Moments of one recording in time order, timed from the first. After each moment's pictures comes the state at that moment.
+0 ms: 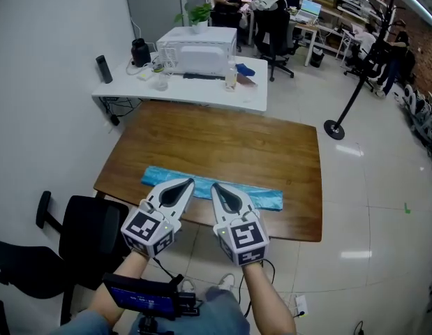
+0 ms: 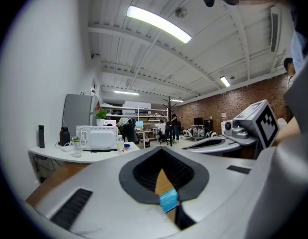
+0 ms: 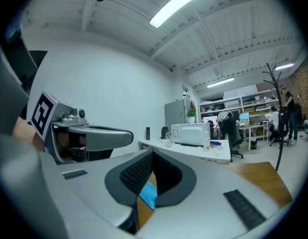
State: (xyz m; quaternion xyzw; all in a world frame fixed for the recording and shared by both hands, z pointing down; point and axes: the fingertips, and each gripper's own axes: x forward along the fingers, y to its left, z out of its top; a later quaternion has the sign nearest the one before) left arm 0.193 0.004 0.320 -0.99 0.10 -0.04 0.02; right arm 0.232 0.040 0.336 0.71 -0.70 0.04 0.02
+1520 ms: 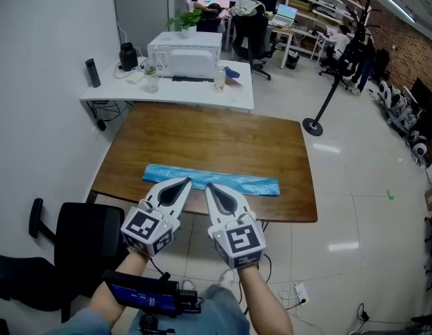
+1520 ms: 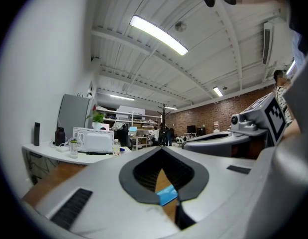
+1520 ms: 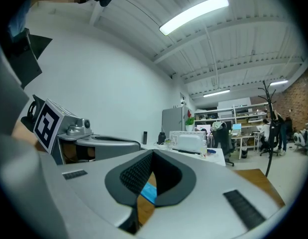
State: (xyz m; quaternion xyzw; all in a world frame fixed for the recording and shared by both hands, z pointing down) left arm 0.130 0.011 0.308 -1.00 0.05 0.00 0.00; right arm 0.150 0.055 0.299 0.74 -0.67 0.01 0.03
